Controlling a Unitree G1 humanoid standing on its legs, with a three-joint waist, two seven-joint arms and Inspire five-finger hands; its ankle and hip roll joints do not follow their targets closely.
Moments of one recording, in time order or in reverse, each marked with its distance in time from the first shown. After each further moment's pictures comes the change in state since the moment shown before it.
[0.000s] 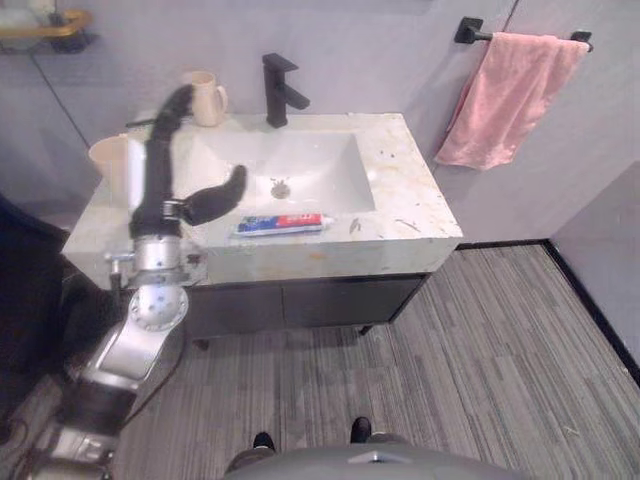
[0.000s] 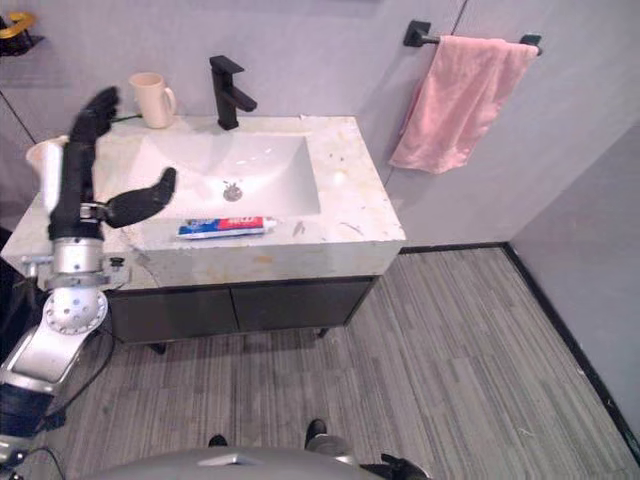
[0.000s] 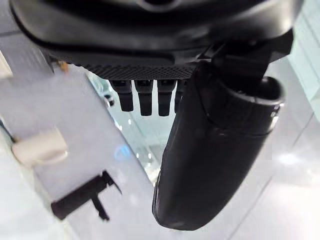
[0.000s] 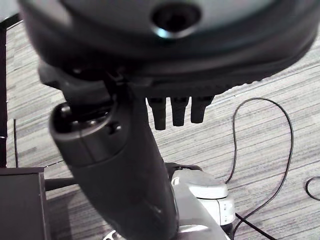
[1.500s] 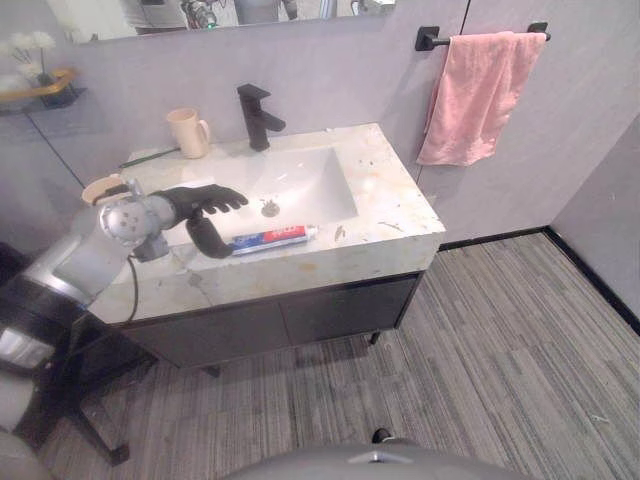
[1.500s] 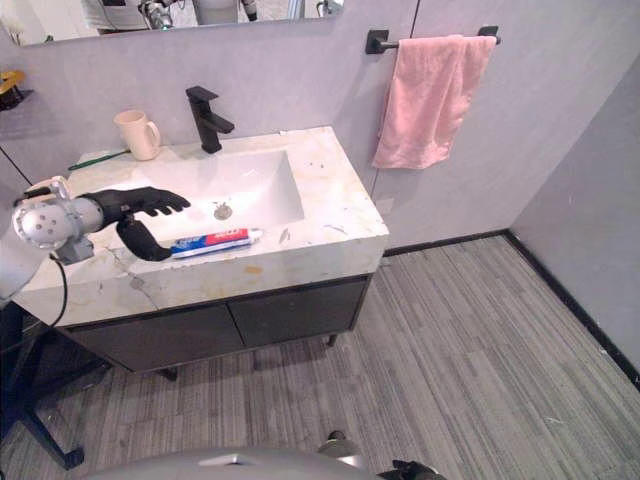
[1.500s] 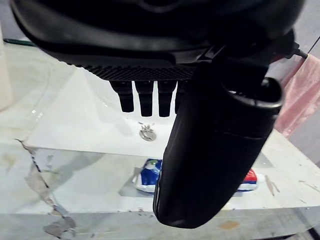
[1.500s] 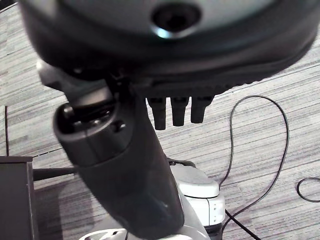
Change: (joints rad) left arm -0.468 0.444 -0.339 0.262 -0.051 0.422 -0.941; right arm -0.026 -0.049 0.042 -0.002 -0.076 0.074 -0.002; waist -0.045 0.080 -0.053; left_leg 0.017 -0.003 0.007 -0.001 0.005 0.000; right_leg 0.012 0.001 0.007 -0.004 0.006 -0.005
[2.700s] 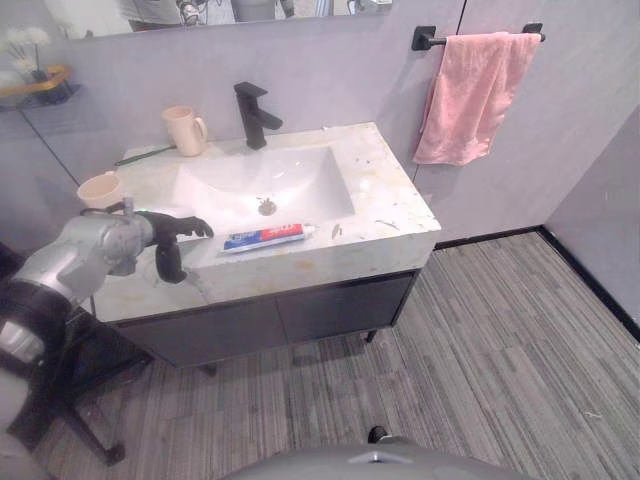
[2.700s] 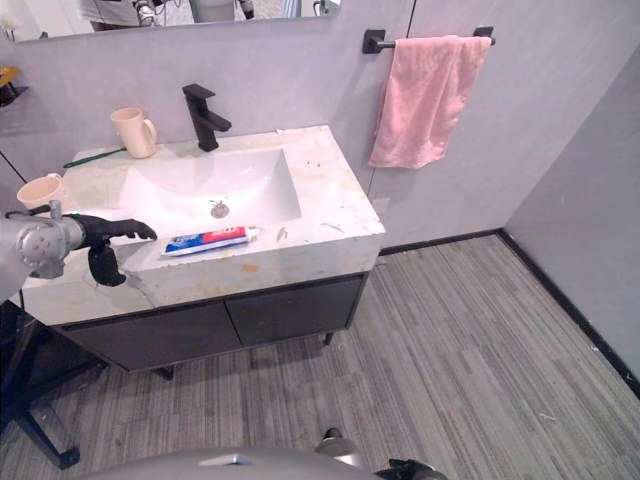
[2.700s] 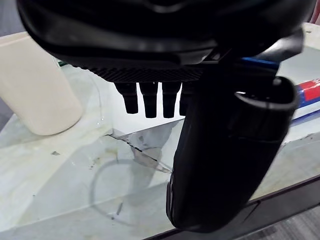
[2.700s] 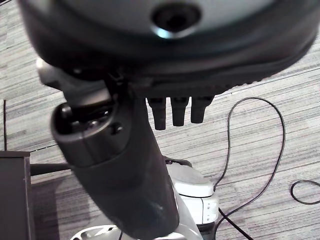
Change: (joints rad) left arm -0.035 0.014 -0.158 0.289 0.377 -0.291 -0.006; right arm -0.006 -0.012 0.037 -0.017 -0.001 0.022 0.027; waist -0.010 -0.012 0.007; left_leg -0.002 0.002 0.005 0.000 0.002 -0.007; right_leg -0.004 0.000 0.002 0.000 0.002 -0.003
